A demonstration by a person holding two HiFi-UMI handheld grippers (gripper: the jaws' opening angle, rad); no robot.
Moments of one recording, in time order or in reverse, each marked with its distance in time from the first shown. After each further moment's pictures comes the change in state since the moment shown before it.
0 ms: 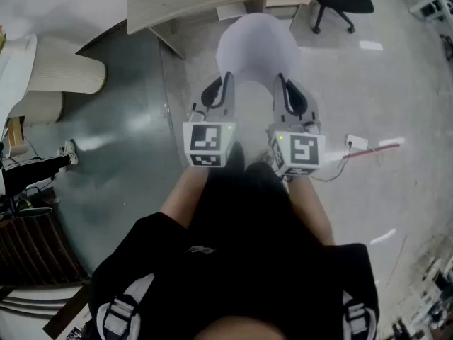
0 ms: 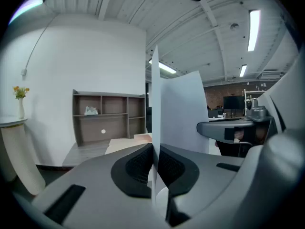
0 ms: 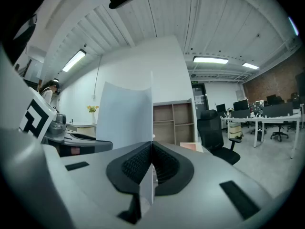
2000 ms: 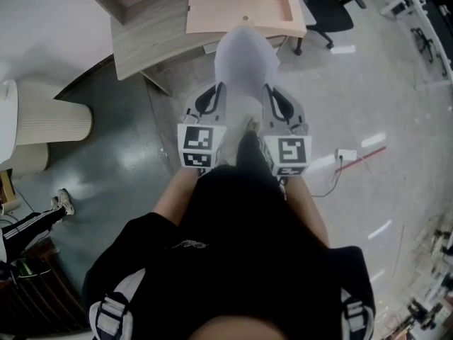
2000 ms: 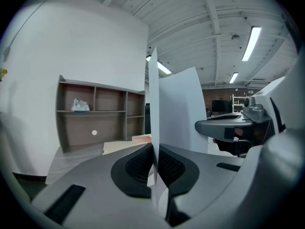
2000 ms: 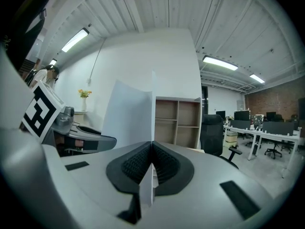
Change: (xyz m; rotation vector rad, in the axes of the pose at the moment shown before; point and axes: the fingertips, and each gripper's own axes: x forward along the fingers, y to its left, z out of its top) left arm 0.102 0.136 -0.002 0.010 0.014 -0.159; right arm 0.157 0.042 0.000 -0.111 0.076 -0.055
